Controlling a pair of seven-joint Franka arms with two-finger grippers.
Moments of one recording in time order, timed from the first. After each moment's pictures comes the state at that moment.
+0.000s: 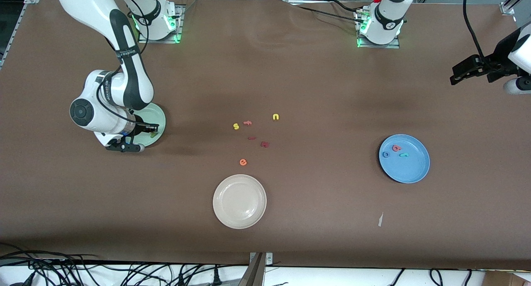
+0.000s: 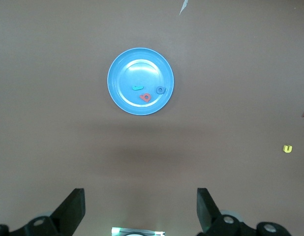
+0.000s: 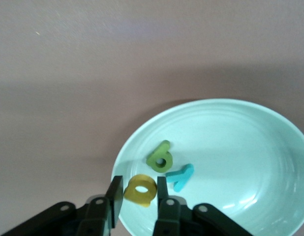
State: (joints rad) left arm 0.13 0.02 -0.15 -1.50 -0.01 1.42 -0.12; right arm 0.62 0.45 -0.52 -2.06 0.39 2.23 -0.09
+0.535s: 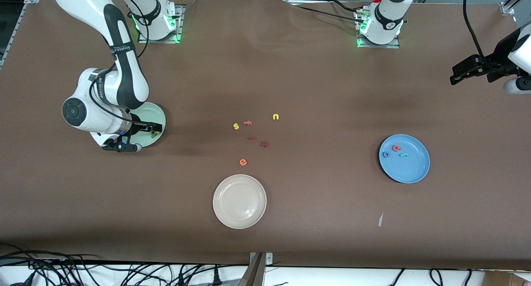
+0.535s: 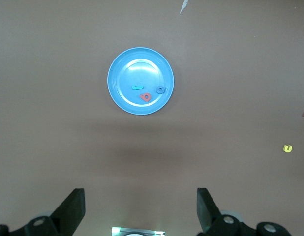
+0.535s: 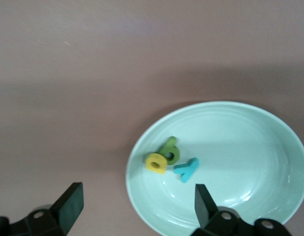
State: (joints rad) left arm 0.13 0.02 -0.15 -1.50 -0.01 1.42 -0.12; right arm 0.62 0.42 -0.53 -1.99 0.39 2.13 -0.09
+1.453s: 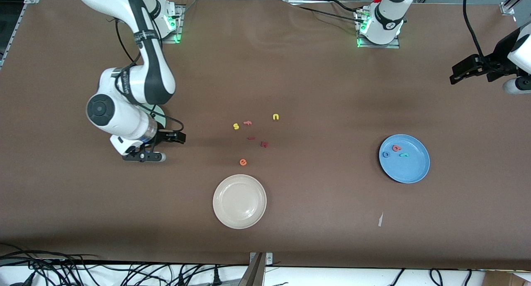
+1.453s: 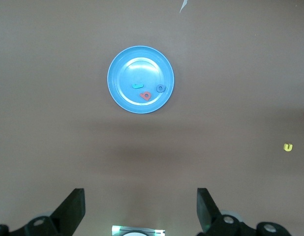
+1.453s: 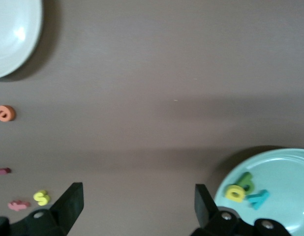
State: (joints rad) left arm 0.13 0.02 -0.15 -1.50 -0.01 1.41 -0.12; right arm 0.76 0.48 -0.52 -1.77 0.39 2.11 0.11
